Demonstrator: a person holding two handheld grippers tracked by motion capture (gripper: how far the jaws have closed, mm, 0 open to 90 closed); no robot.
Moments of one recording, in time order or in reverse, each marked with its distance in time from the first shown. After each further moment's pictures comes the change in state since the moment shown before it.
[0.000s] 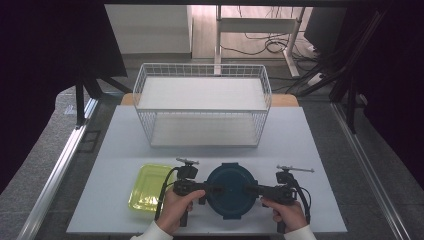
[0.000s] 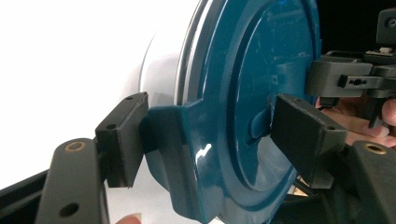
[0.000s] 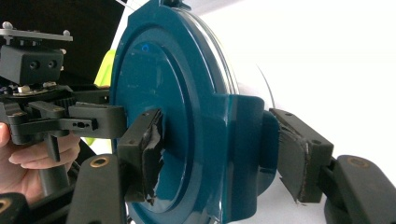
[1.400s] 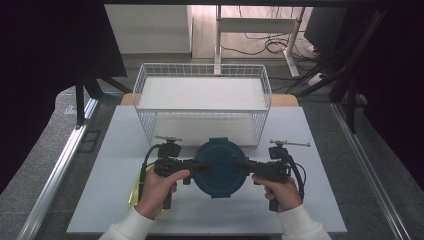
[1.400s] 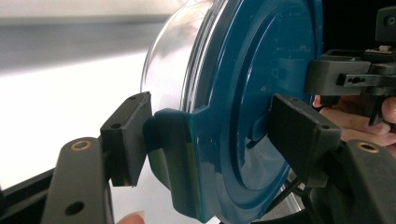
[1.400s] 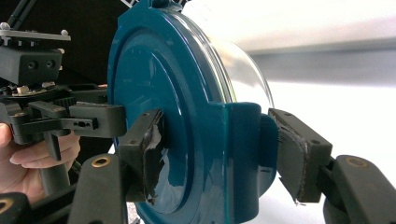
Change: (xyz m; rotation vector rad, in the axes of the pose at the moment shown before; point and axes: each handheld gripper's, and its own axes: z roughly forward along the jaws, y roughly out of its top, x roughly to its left) left arm -0.029 0.041 -0.084 -0.127 0.061 0.085; right arm 0.070 0.057 -0.006 -0.064 0.063 -0.121
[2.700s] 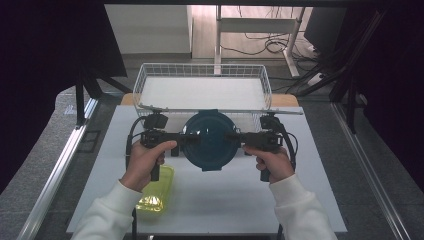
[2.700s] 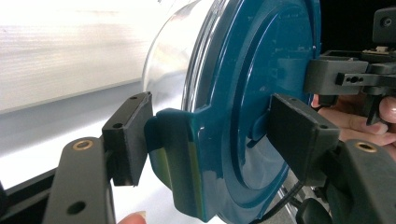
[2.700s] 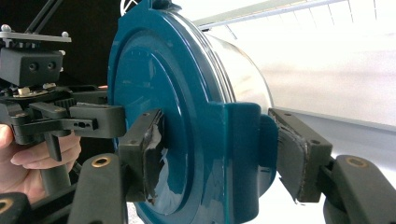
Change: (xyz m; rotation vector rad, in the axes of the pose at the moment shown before) left arm 0.004 0.058 -0.037 -0.049 -0.005 0.033; right arm 0.035 0.066 0.011 -0.028 0.007 -0.055
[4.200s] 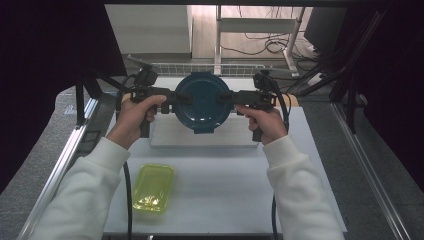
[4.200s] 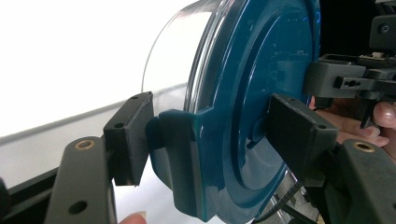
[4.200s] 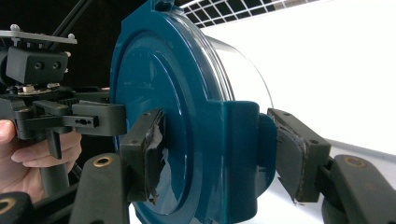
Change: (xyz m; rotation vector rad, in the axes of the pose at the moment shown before) left arm 0.012 0.098 -0.028 0.001 -0.026 0.003; right arm 0.025 0.090 0.014 -0.040 -0.006 -0.016
